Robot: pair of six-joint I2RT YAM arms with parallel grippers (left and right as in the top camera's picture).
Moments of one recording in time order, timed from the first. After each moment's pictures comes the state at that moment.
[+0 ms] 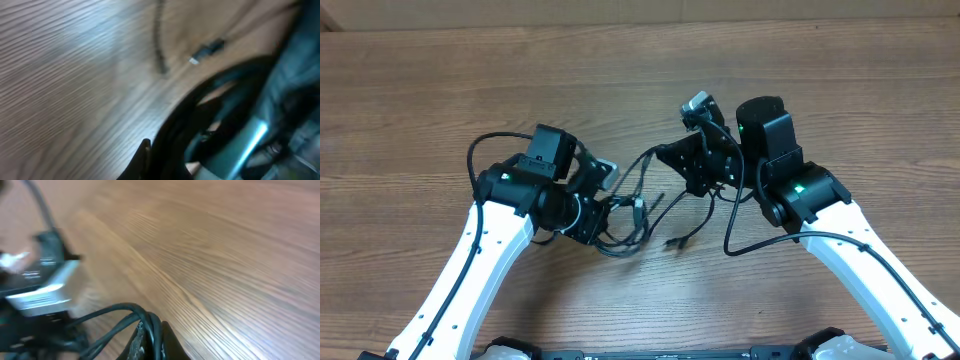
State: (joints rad) left arm -0.31 1.36 1.10 -1.11 0.43 0.15; right arm 0.44 1.36 1.06 -0.33 -0.52 0.05
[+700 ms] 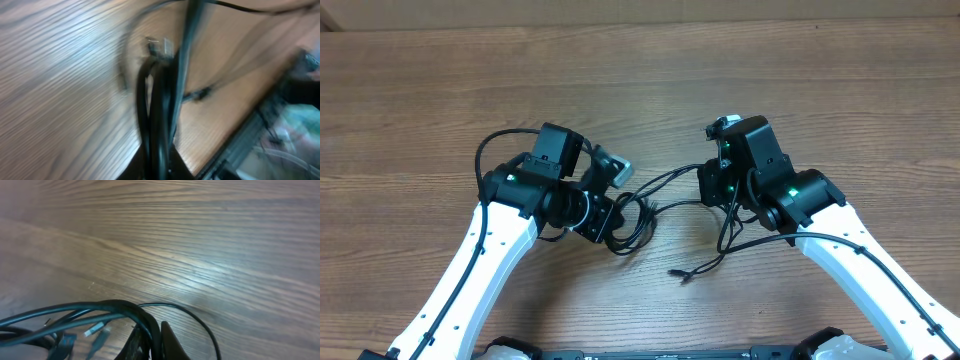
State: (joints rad) left arm -0.33 1.36 1.10 -1.05 0.47 0.11; right arm 0.48 1.36 1.06 -0.65 -0.06 0.32
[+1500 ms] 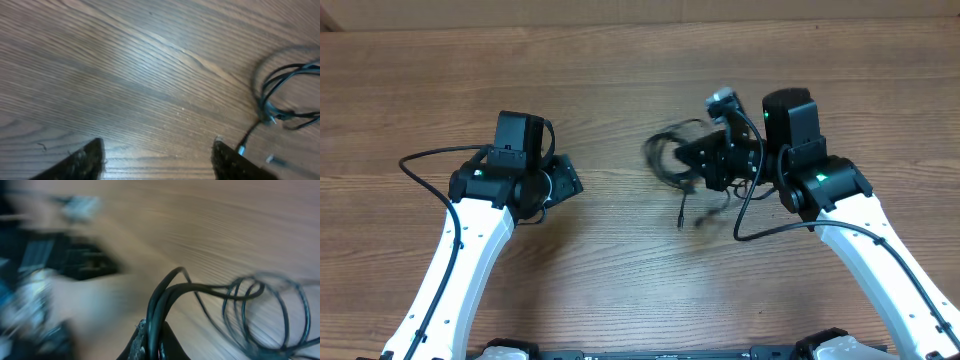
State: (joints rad) left arm -0.16 1.36 1.10 -0.91 0.10 -0.63; right arm 0.34 1.36 1.11 -0.42 -0.77 0.06
